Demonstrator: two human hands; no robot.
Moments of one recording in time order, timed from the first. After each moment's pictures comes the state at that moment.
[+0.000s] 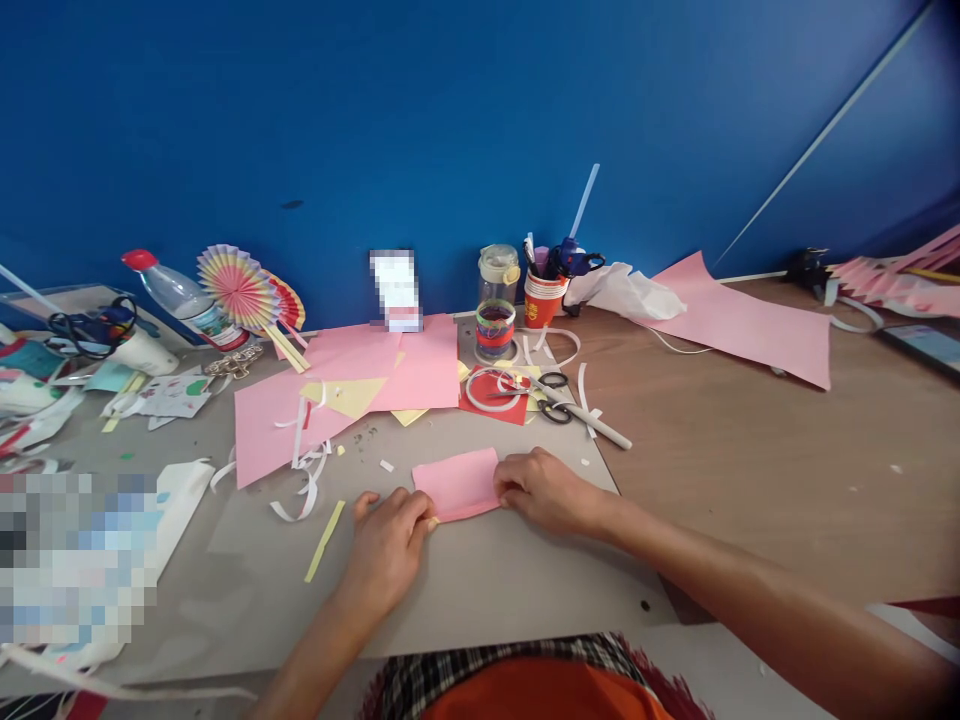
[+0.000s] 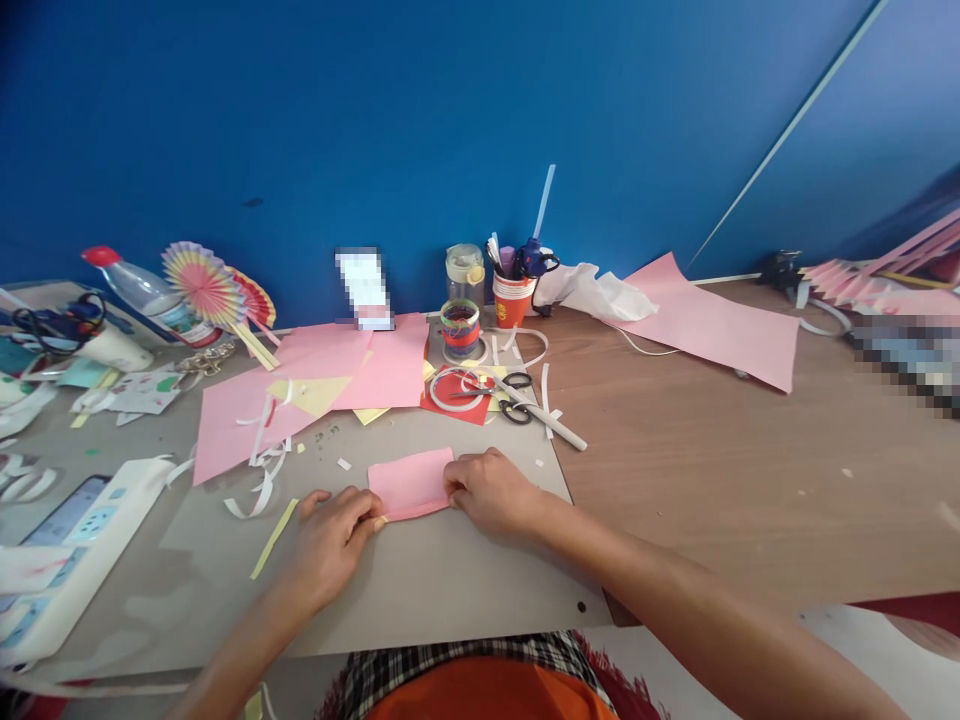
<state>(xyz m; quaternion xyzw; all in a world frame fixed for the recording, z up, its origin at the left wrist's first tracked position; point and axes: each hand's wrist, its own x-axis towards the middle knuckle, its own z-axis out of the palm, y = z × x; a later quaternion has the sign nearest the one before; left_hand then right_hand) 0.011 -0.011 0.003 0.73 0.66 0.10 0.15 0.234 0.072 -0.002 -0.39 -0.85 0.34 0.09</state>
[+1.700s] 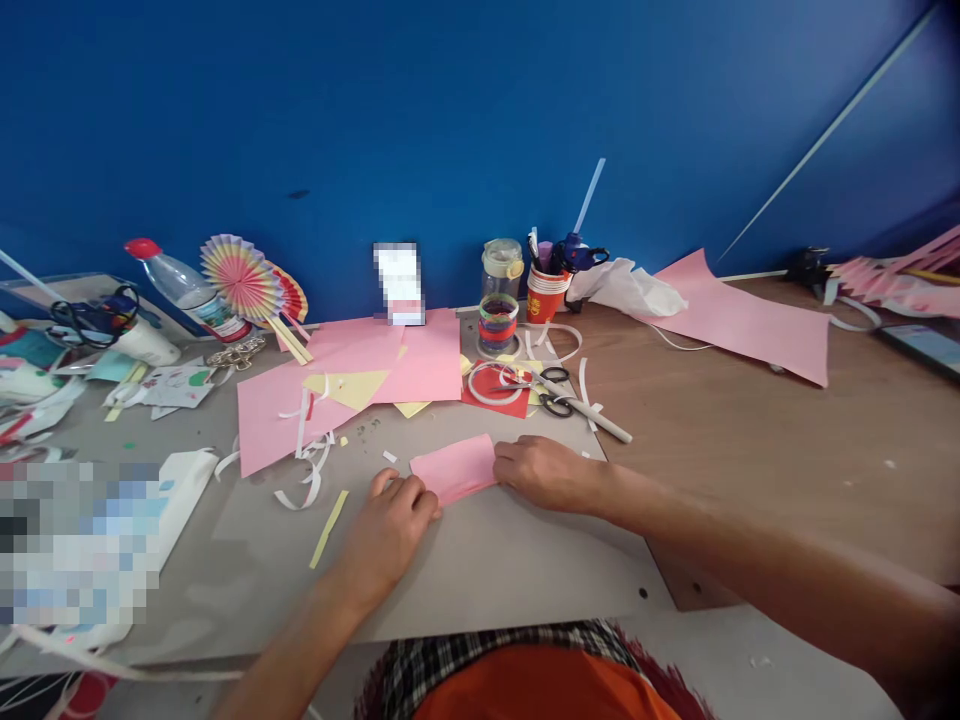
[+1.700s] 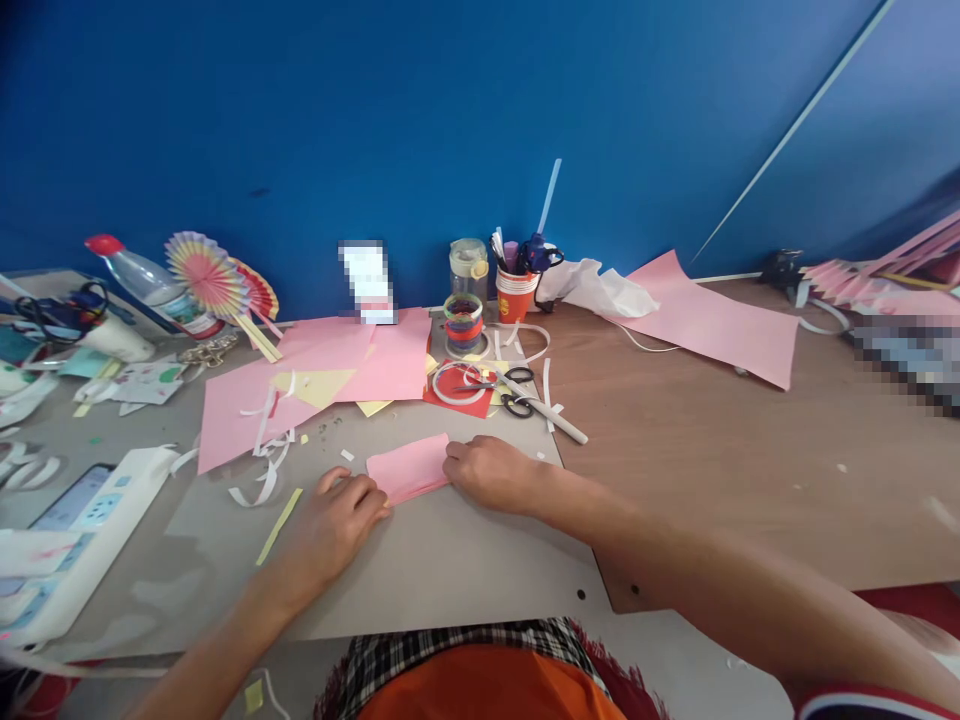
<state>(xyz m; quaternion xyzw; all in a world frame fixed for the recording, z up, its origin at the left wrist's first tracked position) 0.000 -0.006 -0.001 0.87 0.48 0.04 -0.07 0.237 0.087 -0.006 -0.19 -0.98 0.02 -0.07</state>
